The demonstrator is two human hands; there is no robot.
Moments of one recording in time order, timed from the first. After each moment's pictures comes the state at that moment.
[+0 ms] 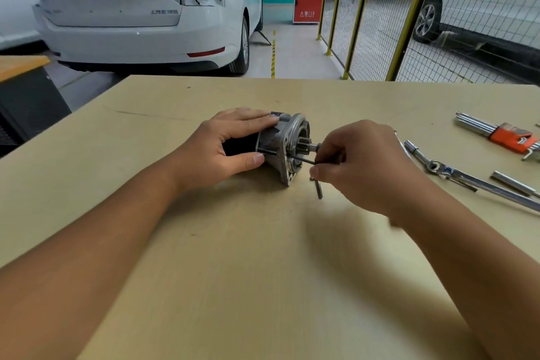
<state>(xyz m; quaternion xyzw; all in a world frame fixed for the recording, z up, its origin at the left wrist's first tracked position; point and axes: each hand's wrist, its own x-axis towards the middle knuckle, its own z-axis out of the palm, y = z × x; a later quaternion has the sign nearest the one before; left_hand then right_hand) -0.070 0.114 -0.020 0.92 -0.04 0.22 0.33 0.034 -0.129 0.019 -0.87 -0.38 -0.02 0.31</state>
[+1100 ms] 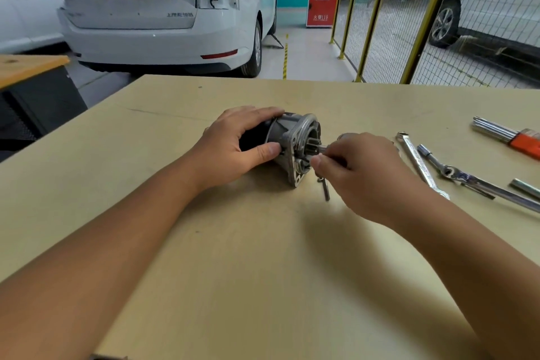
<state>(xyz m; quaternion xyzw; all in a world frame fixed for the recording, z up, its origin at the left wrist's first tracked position) -0.063 0.100 -0.020 0.92 0.06 0.26 0.28 0.033 -0.124 0.006 -0.86 -0.43 -0.01 0.29</state>
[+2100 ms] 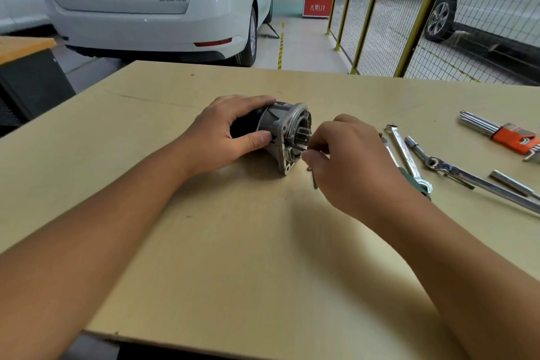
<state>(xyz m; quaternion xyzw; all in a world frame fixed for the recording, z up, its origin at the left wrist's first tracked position) -0.065 0.101 -0.018 0.92 0.06 0.25 0.29 0.013 -0.122 0.014 -0.88 -0.39 -0.06 0.26</state>
